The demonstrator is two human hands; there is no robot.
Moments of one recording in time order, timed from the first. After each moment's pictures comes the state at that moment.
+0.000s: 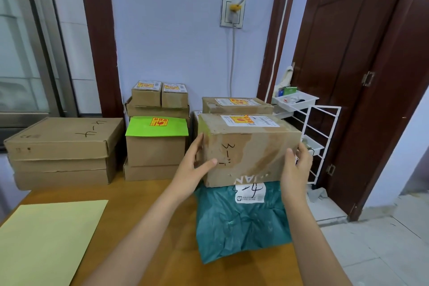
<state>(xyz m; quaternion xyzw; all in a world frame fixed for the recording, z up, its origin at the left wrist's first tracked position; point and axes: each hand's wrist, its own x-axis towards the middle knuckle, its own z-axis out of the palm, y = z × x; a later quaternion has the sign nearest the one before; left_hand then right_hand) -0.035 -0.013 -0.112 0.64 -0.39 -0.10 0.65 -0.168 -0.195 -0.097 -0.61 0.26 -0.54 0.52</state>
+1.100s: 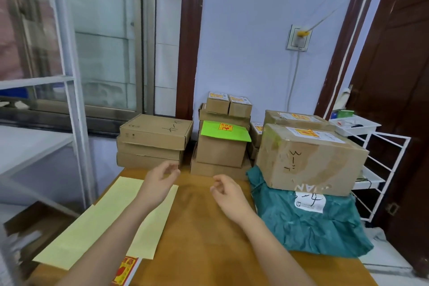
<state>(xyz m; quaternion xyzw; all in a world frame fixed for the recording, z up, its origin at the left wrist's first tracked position) -0.022 0.208 -0.126 0.82 -0.20 0.08 0.53 -0.091 0.020 -0.138 -0.92 0.02 -0.15 0.37</state>
